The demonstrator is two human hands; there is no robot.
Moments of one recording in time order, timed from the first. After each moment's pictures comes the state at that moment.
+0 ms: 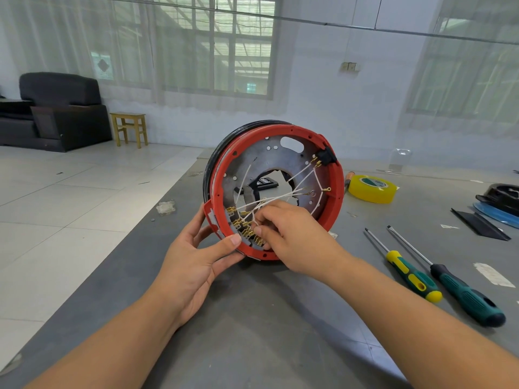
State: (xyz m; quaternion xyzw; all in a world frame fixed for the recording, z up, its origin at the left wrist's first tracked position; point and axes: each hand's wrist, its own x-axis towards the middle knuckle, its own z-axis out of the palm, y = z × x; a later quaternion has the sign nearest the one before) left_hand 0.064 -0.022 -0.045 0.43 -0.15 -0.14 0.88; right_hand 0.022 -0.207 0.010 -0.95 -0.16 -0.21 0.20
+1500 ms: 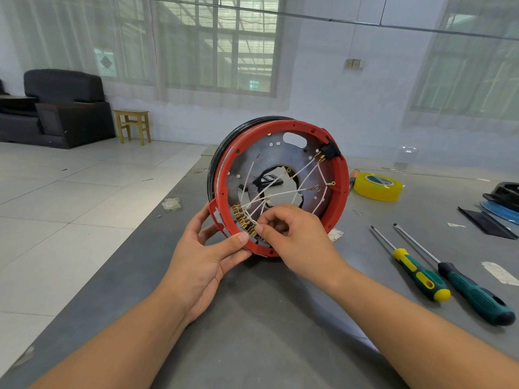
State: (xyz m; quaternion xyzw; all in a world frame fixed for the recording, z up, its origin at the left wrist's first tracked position) left_hand 0.070 -0.022 -0.055 0.44 -0.13 -0.13 0.88; right_hand 0.024 -0.197 -0.015 -0.89 -0.07 -0.28 0.35
